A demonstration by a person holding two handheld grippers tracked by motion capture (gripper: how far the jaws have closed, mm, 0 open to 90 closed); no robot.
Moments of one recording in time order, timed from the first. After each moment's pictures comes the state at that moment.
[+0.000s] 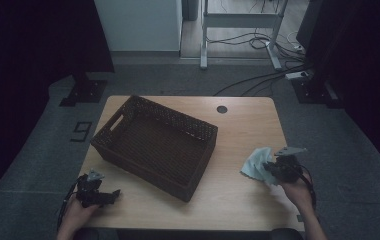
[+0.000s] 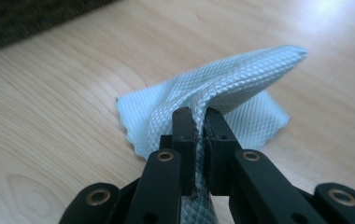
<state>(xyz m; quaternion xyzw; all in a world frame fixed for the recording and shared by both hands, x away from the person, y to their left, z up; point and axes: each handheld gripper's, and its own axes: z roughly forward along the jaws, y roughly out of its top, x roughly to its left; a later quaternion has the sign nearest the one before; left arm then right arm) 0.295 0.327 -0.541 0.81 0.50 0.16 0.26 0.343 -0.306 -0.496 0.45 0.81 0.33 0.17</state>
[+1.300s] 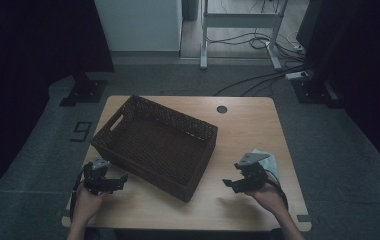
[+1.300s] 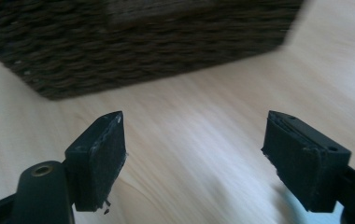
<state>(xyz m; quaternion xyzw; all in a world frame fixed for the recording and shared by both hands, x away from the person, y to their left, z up) 0.319 0.294 -0.505 0.77 0.51 0.21 0.31 0.327 -0.196 -0.489 0.31 0.86 0.38 0.11</state>
